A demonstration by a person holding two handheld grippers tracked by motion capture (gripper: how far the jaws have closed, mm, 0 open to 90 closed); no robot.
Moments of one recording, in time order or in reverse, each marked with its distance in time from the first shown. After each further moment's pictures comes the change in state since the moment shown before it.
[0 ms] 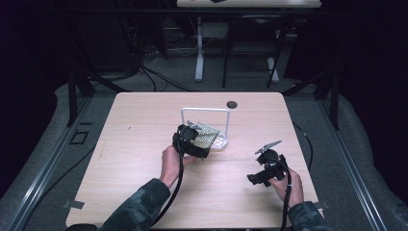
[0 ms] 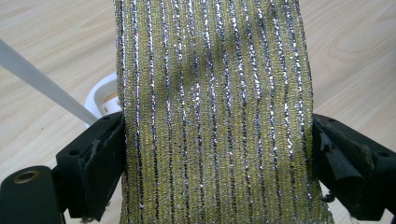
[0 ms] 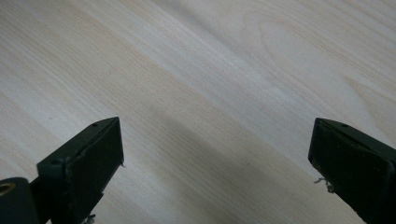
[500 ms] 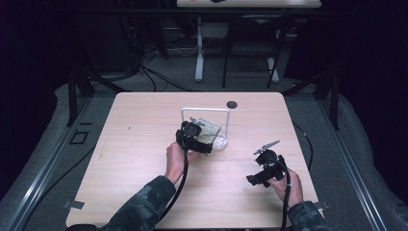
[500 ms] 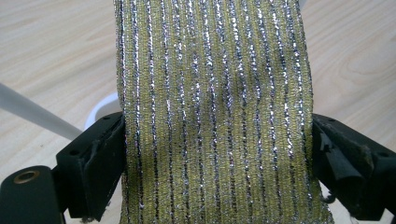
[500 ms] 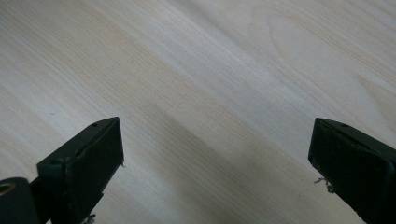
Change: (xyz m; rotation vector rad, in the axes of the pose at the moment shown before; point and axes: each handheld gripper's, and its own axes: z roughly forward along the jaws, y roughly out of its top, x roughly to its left) left arm -0.001 0.013 0.012 -0.012 0.031 -0.021; right arm 0.001 0.001 0.003 0.021 0.012 -0.013
